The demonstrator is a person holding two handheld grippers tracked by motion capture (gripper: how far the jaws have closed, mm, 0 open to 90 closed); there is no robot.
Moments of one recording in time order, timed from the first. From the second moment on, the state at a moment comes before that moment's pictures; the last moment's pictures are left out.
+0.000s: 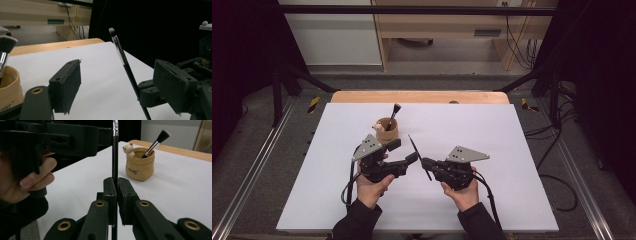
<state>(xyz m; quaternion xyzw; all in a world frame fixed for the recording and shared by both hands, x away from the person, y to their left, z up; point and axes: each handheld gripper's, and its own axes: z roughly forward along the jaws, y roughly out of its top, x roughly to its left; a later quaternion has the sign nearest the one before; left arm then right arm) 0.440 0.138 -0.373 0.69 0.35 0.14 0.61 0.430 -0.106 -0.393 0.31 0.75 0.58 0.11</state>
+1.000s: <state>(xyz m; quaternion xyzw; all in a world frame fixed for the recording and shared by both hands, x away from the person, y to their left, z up) 0.444 0.131 -0.379 0.67 0.38 0.08 0.63 0.429 -0.097 -0.392 0.30 0.75 0.58 0.11</state>
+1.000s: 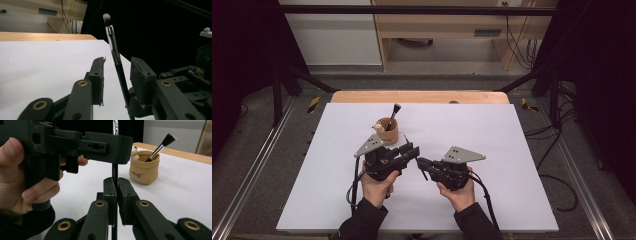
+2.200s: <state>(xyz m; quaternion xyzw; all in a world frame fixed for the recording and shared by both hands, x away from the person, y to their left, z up) 0.436 0.129 -0.375 0.67 0.36 0.09 0.64 0.429 -0.091 -0.391 0.29 0.75 0.58 0.11</state>
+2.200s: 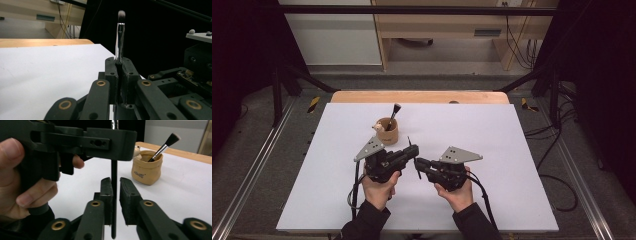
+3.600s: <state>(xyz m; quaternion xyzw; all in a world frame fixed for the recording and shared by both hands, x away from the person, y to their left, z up) 0.446 0.187 -0.340 0.68 0.37 0.20 0.60 0.424 -0.185 -0.398 0.39 0.72 0.53 0.22</state>
